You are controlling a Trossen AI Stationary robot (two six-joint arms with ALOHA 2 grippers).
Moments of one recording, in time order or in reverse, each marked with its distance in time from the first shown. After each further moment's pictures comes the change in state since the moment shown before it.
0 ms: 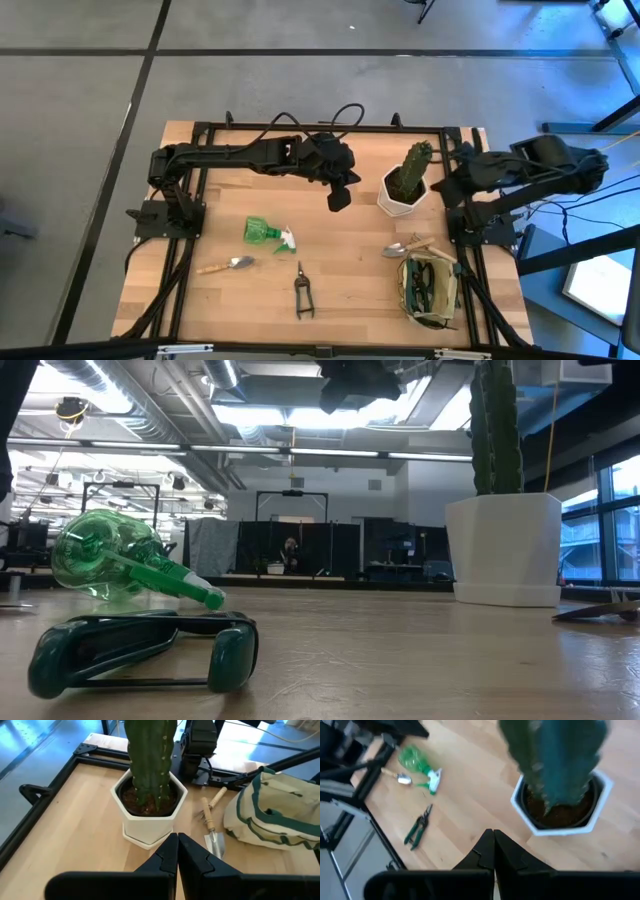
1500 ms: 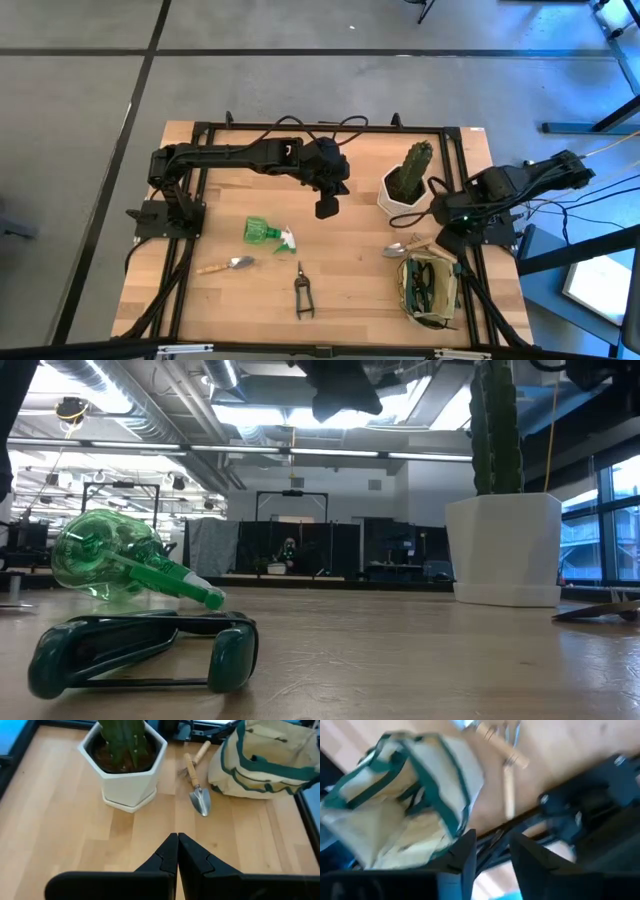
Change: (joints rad) left arm 0.000 0.000 -0.001 -0.178 0.123 0.079; right arm 0.109 0.087 -0.317 -0.152 -0.476 -0.147
